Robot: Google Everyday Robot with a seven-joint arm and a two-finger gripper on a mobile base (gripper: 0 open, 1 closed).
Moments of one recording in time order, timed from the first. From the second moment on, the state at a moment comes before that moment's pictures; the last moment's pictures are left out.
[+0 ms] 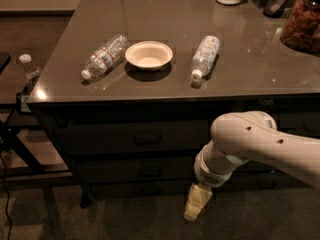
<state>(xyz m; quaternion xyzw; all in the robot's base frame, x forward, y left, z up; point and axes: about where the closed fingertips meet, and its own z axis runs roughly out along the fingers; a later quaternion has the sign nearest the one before) 0.410 -0.105 0.641 -0.58 0.80 0.11 0.09</state>
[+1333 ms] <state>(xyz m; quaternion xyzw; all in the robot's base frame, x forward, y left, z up) 0.449 -0.066 0.540 -0.56 0.81 0.13 0.13</state>
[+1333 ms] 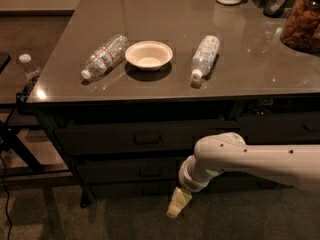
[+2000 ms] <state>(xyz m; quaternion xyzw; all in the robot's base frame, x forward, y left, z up) 0.461 -0.054 0.518 -0.55 0.81 0.15 0.14</state>
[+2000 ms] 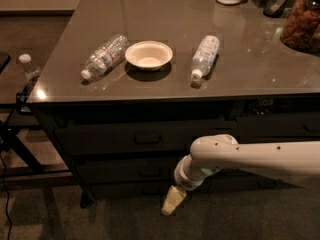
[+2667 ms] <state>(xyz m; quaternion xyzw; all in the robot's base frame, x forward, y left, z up) 0.503 -0.032 0.465 -0.53 0.81 0.17 0.16</state>
